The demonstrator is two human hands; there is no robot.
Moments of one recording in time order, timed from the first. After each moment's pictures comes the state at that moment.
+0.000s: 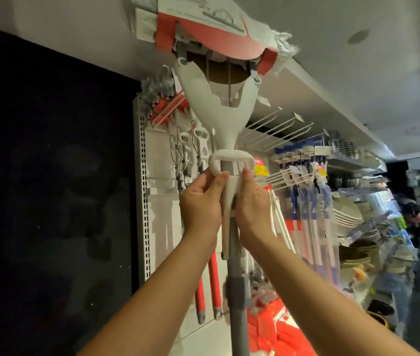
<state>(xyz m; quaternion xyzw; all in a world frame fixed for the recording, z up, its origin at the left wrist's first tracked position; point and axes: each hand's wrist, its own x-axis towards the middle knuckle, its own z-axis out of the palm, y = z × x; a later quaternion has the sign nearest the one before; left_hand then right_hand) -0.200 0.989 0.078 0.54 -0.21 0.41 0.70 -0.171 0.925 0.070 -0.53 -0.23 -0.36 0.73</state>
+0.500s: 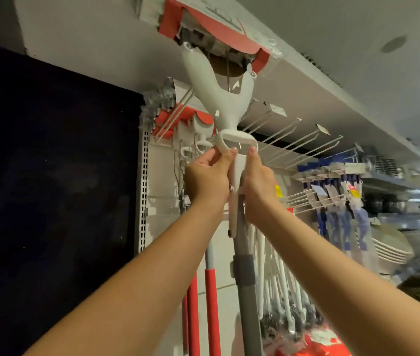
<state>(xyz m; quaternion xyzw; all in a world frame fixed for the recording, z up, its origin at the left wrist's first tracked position) -0.088 0.953 0.160 0.56 -0.18 0.52 0.62 -0.061 0.890 0.159 -0.51 -0.27 -0.23 0.79</state>
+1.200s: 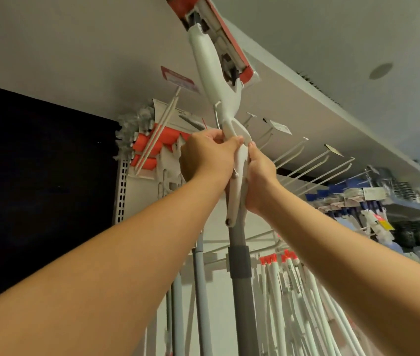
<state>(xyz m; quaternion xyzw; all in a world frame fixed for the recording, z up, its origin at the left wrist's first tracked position) 0.032 0.968 0.277 0.64 -0.15 0.63 0.42 0.076 0.909 0.266 -0.36 -0.35 -0.09 0.86</state>
